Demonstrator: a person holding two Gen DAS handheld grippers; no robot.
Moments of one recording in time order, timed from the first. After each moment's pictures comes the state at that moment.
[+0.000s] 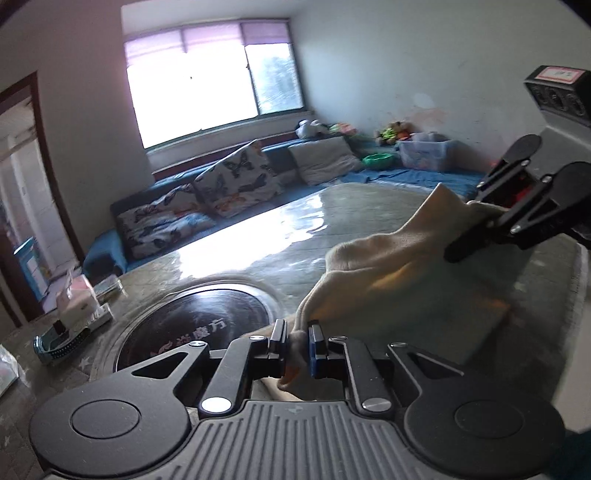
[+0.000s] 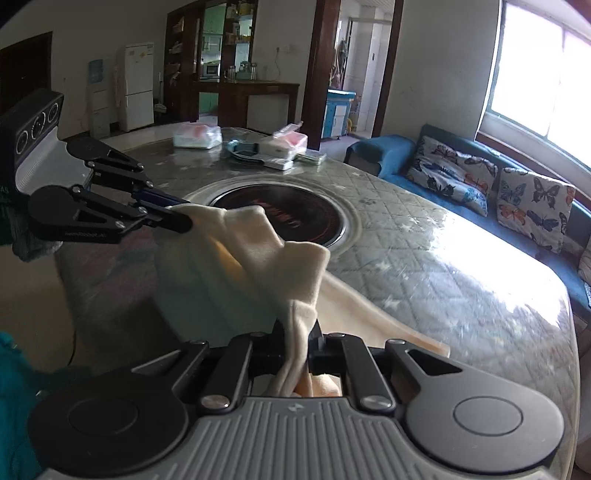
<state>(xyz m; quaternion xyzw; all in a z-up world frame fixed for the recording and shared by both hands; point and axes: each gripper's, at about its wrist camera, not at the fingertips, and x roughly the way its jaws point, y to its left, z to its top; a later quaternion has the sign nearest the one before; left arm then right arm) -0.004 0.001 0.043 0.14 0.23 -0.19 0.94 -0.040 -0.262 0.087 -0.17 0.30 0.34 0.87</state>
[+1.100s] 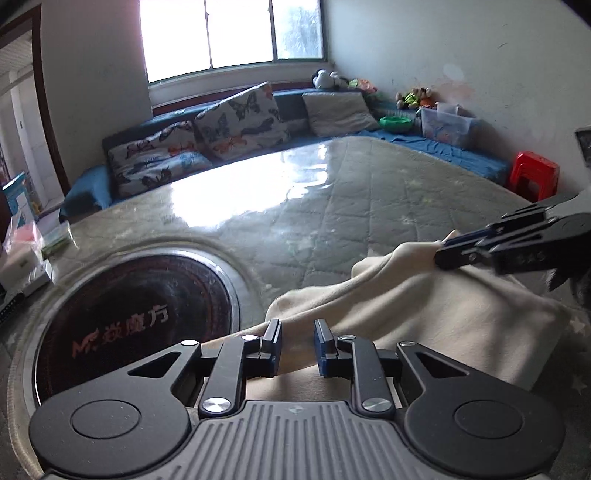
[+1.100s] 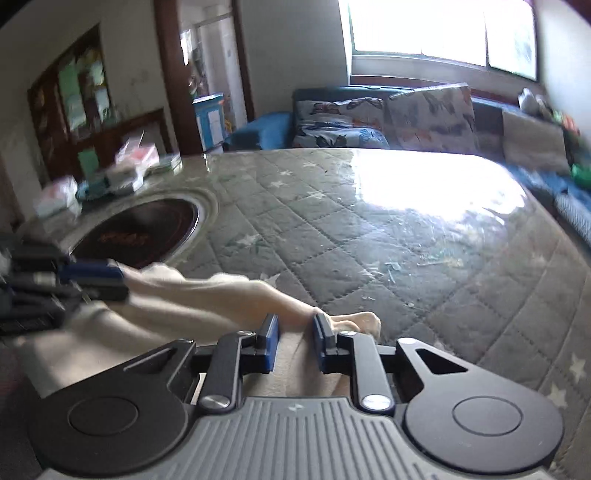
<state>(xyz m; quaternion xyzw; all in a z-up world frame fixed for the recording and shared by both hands) 0.085 -0.047 0.003 0.10 0.32 -0.18 0.92 0.059 -0.320 0.008 0.01 0.35 0.18 0.92</state>
